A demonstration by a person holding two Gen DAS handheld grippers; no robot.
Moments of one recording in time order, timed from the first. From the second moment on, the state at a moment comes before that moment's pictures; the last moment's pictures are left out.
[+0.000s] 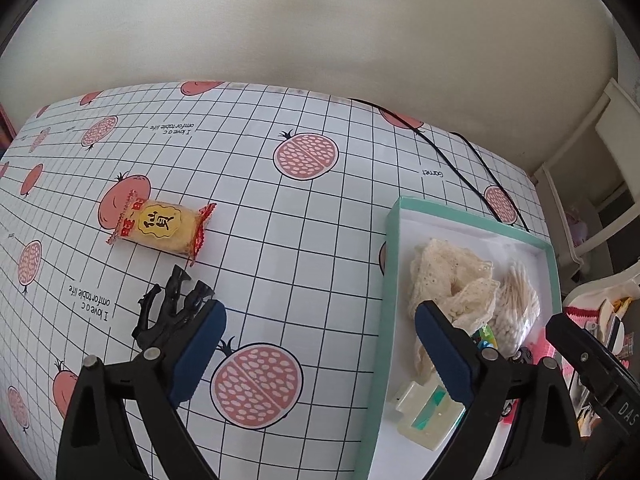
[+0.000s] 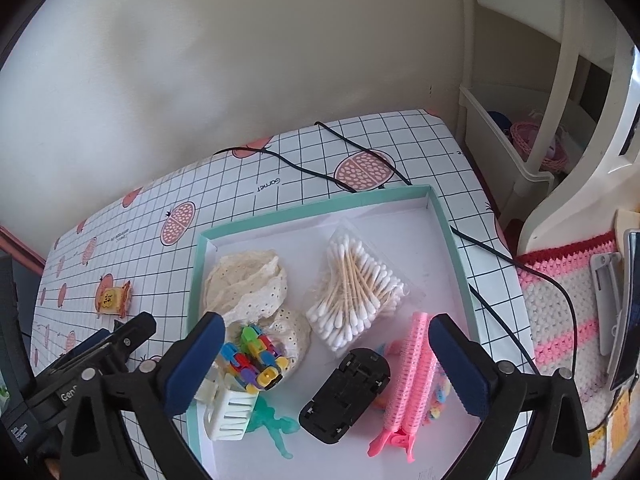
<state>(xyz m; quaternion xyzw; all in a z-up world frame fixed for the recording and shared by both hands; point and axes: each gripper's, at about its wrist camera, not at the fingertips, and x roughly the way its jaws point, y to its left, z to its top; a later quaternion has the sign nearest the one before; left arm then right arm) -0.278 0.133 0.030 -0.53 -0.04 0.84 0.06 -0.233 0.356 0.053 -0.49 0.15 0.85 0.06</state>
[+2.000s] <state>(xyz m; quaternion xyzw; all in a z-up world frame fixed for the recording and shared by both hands) -0.291 0.025 -0.036 -0.62 -0.01 0.79 -0.03 -0.266 0.245 0.051 -0.50 0.12 0.86 -0.01</state>
